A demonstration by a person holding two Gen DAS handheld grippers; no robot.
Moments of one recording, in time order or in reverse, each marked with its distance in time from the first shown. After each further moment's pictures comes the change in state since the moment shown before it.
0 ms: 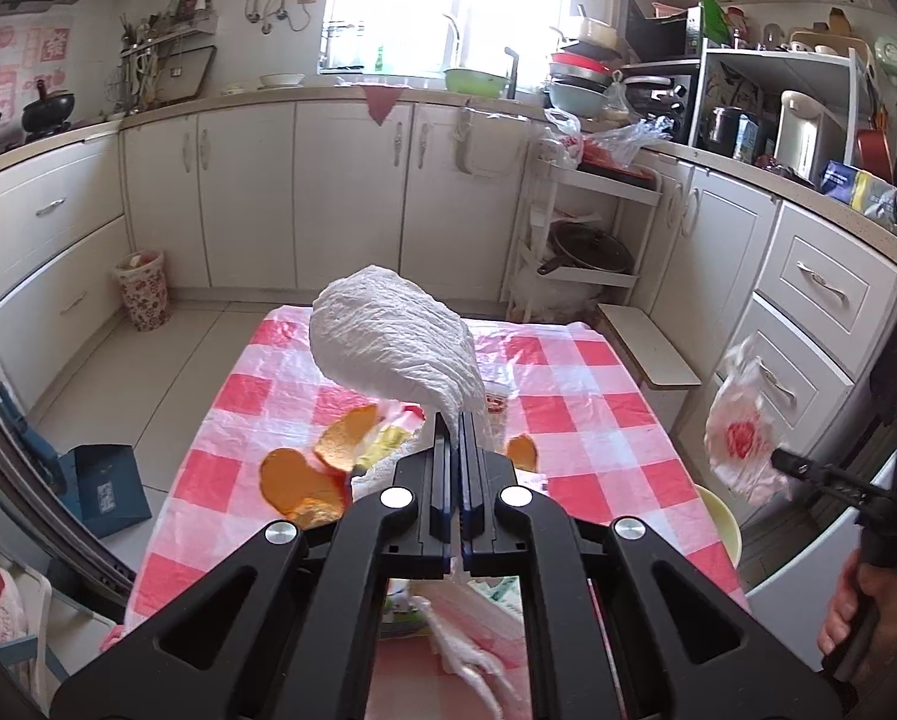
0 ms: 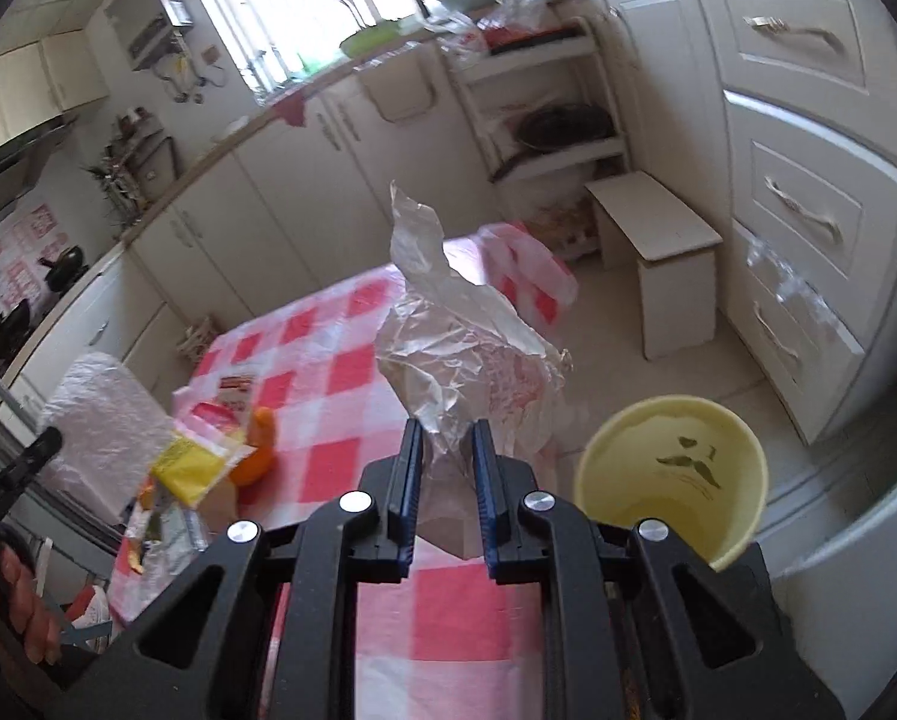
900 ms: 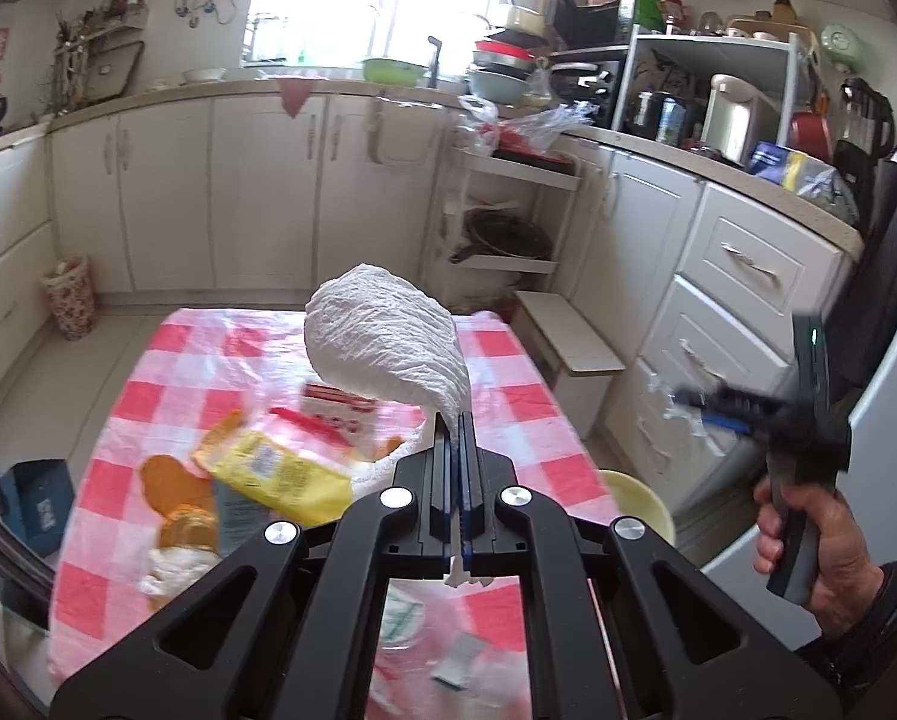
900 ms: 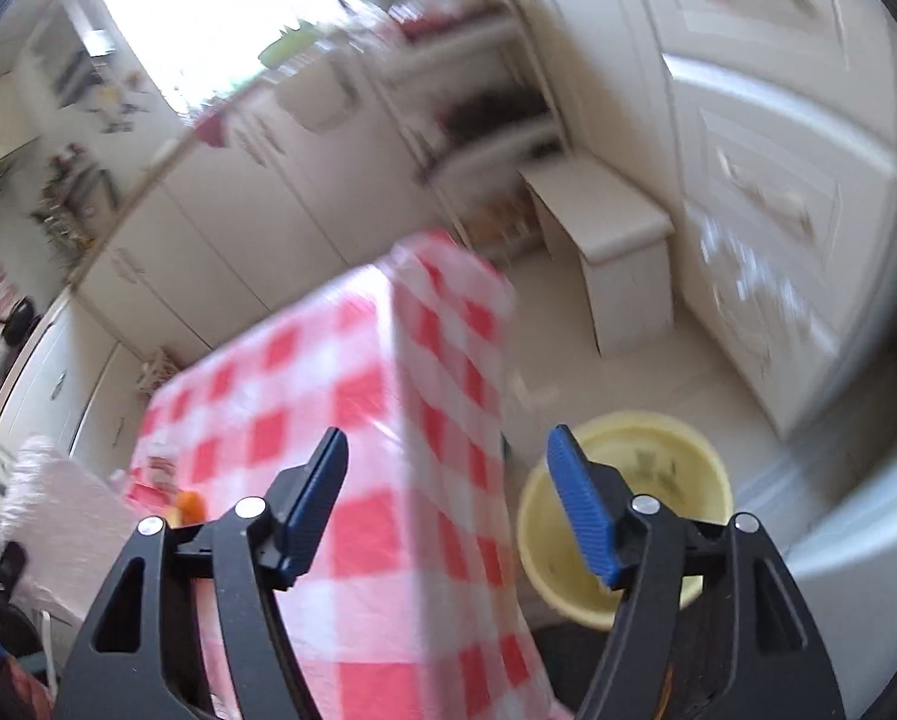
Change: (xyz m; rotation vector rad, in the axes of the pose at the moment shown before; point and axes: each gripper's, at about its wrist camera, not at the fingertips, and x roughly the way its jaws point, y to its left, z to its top) left arm 0.011 -0.064 0.000 0.046 0.026 -0.190; right arm -0.002 -0.032 0.060 0.051 -0.039 -0.035
